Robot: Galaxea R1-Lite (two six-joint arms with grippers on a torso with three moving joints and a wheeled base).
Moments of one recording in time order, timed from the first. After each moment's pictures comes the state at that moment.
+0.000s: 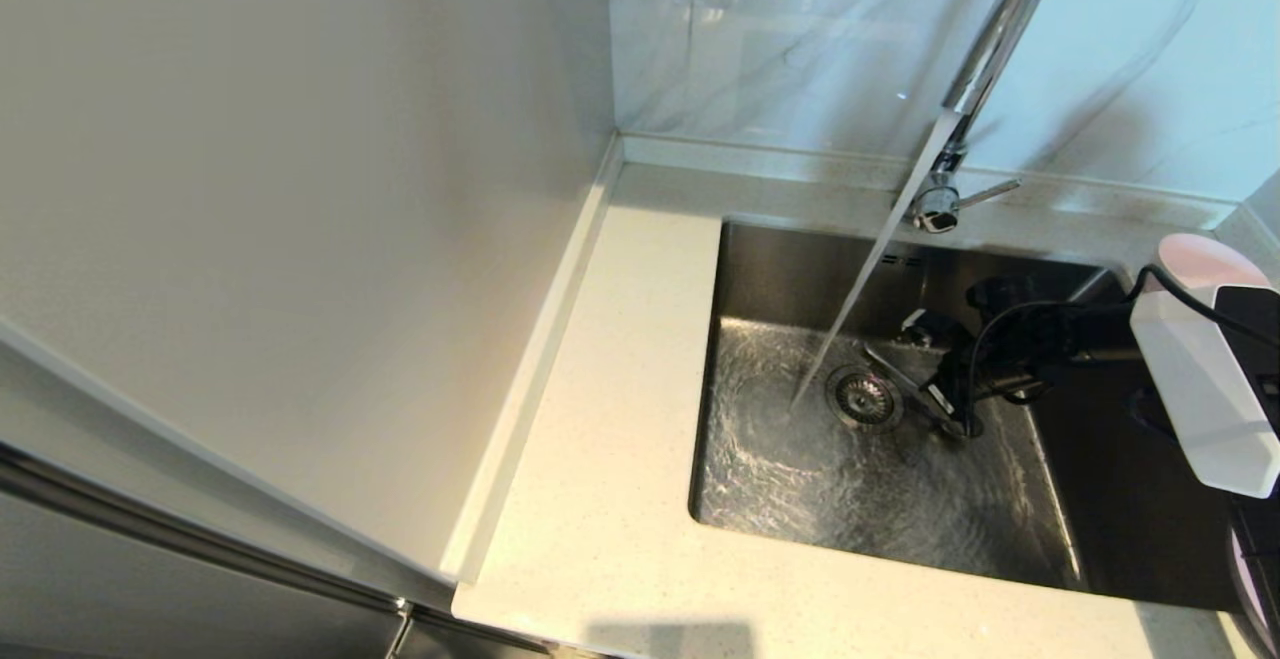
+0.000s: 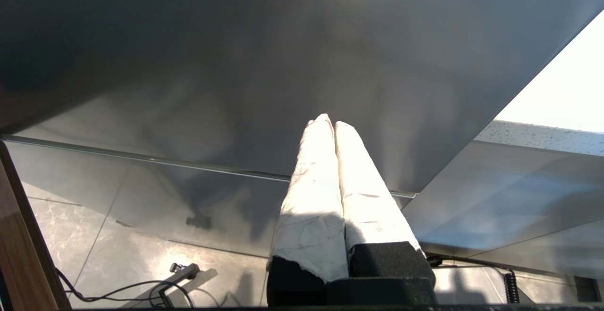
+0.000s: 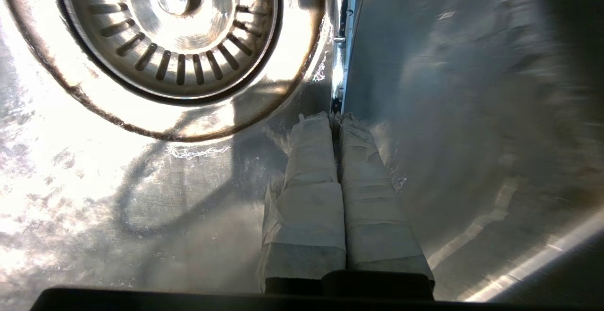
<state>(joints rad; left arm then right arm) 0.00 0.00 0.00 0.00 0.00 0.00 -0.13 2.57 -1.99 0.29 0.15 -0.69</state>
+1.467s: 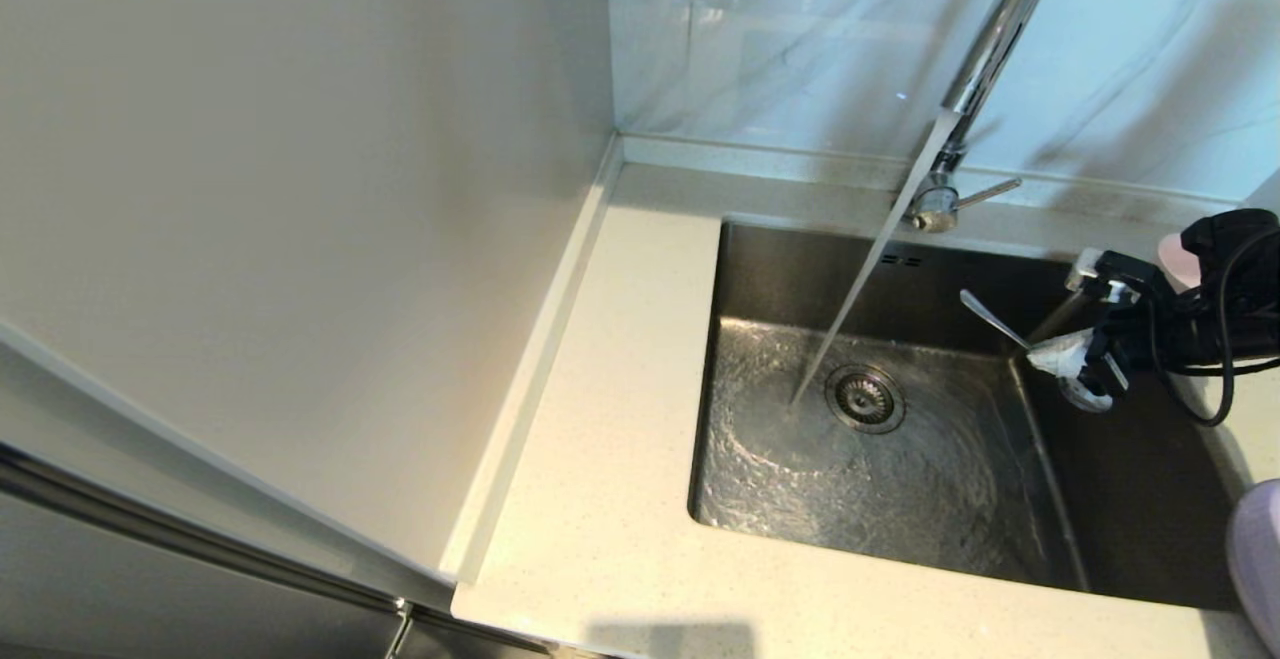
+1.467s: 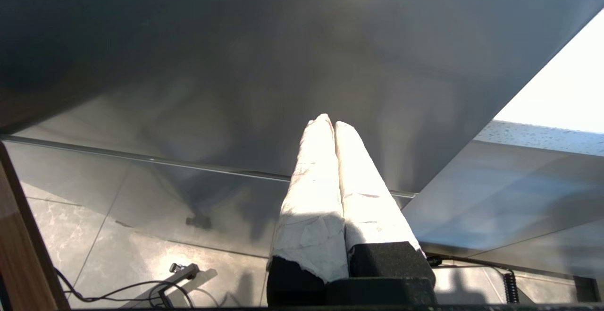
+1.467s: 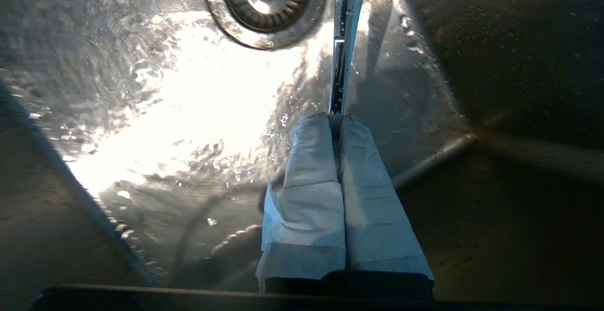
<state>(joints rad) 0.00 0.00 0.00 0.00 0.00 0.00 -0.38 2.13 -1.66 0.41 0.62 -1.02</state>
